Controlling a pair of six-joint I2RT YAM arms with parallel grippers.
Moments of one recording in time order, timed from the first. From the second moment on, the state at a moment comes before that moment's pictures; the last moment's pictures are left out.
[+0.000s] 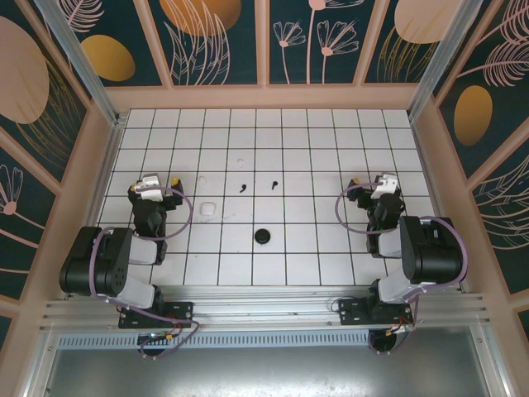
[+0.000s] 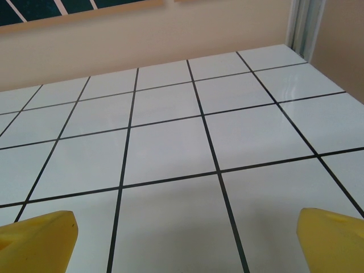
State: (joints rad) left arm -0.05 1.47 0.21 1.15 -0.19 -0.04; right arm -0.03 1.53 0.25 1.06 0.01 0.13
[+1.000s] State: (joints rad) left arm -0.07 1.40 0.70 0.11 0.20 -0.50; right arm 0.78 1.55 0.96 -0.48 0.15 0.86
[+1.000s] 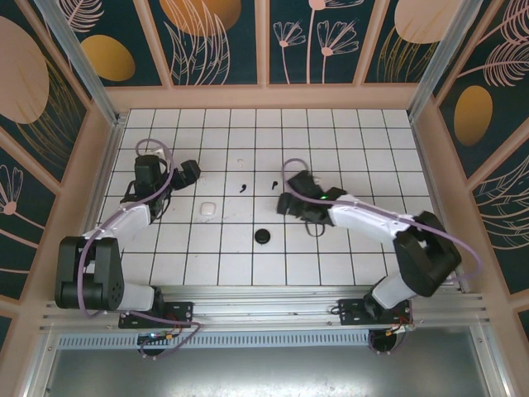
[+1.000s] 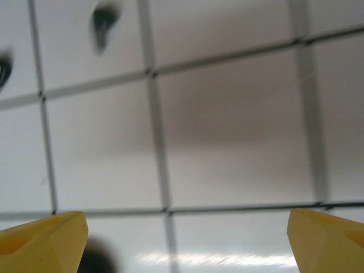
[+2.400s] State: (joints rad) left arm -0.35 1.11 0.40 0.11 0.27 -0.56; right arm 1.01 1.91 1.24 -0.71 0.10 0.88
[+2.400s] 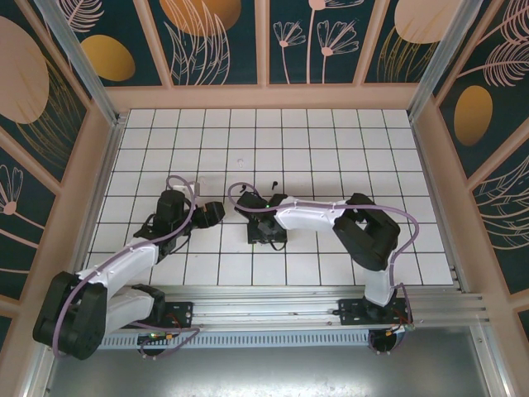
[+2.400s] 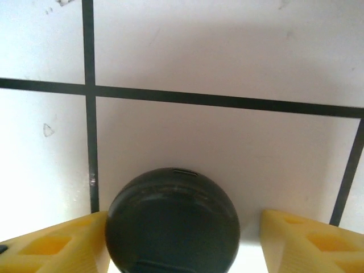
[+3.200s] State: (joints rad) left arm -0.57 0.95 0.42 0.38 0.26 -0.54; right arm 0.89 1.38 1.17 -0.52 0.07 0.97
